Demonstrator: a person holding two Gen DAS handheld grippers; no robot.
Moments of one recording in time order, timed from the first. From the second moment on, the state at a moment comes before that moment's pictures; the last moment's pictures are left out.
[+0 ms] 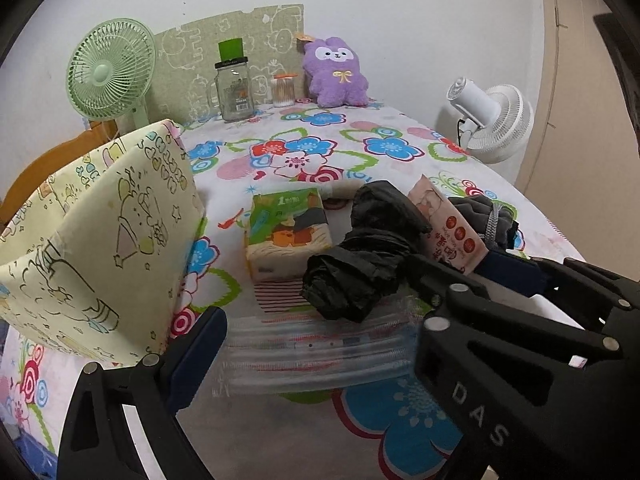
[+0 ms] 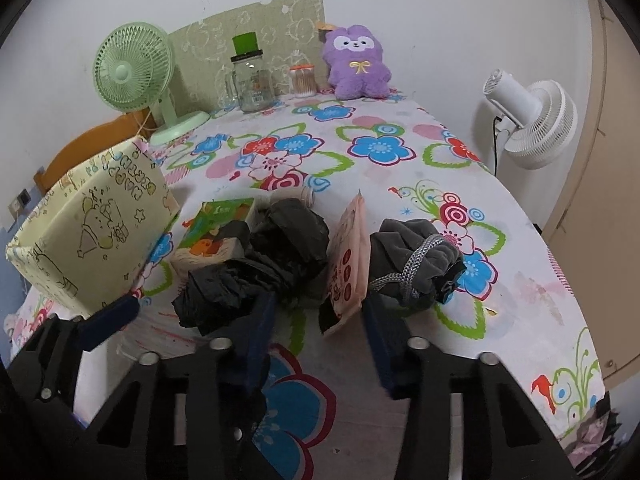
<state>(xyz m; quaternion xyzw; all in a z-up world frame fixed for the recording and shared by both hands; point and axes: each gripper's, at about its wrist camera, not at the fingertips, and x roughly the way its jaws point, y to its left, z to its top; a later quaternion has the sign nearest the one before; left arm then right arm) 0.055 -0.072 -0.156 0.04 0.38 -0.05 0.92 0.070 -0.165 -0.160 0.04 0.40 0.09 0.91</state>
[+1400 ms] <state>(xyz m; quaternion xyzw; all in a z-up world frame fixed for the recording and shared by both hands) 0.082 -0.093 -0.131 0.04 0.37 -0.09 0.92 0.071 -0.187 -0.125 0.05 0.36 0.07 0.93</state>
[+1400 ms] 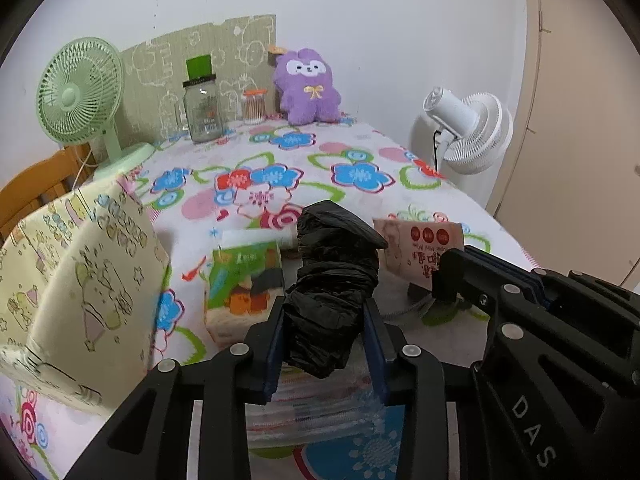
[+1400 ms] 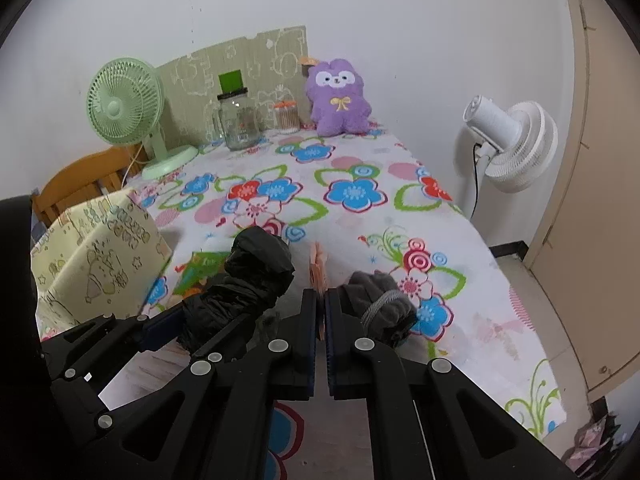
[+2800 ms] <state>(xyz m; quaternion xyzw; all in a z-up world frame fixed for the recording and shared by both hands) 0.065 -0.051 -0.037 0.02 0.30 -0.06 0.95 0.054 -0.150 -0.023 0.04 0.28 0.07 0.96</state>
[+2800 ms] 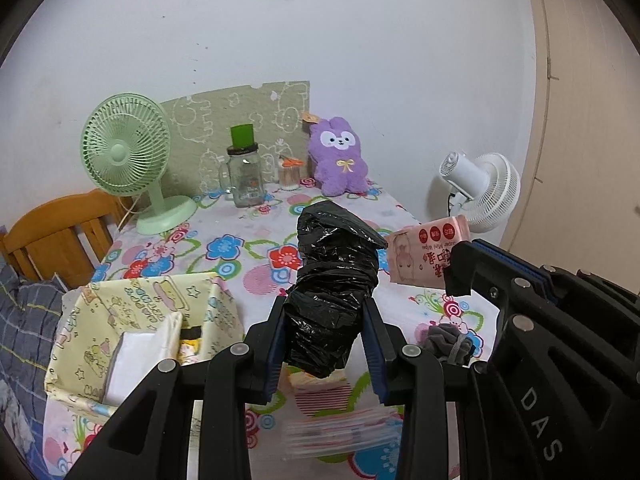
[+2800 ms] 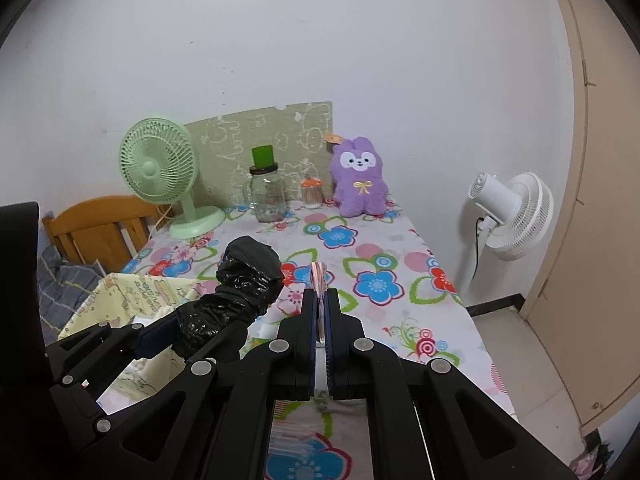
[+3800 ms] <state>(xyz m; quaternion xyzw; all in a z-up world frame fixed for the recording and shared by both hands) 0.053 0.031 -0.015 -0.01 0.28 -0.01 0.96 0.060 -0.069 0.005 0.01 0.26 0.15 0.95</state>
